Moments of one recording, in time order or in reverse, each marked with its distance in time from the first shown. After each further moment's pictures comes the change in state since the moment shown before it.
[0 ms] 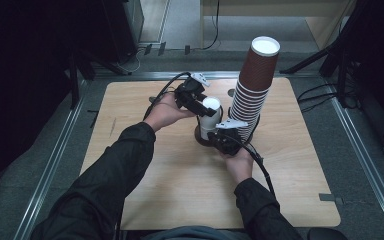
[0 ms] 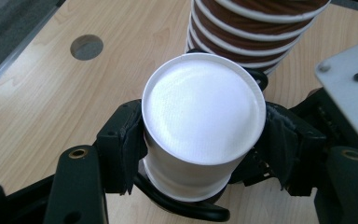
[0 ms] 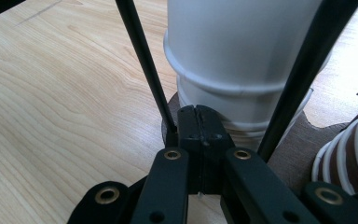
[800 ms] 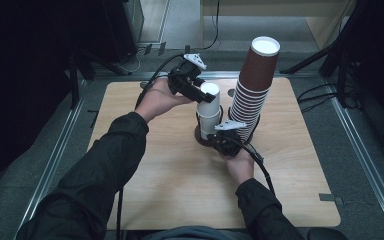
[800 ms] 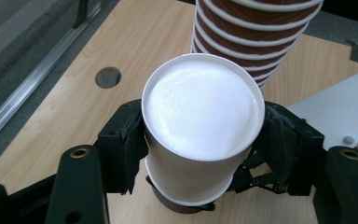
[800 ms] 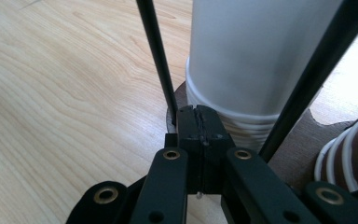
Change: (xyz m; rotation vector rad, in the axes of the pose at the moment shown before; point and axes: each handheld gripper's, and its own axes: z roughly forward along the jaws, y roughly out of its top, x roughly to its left) left arm -0.005 0.031 -0.055 -0.048 0.032 0.014; right arm 0.002 -0.001 -0.003 0.031 0.012 -0.049
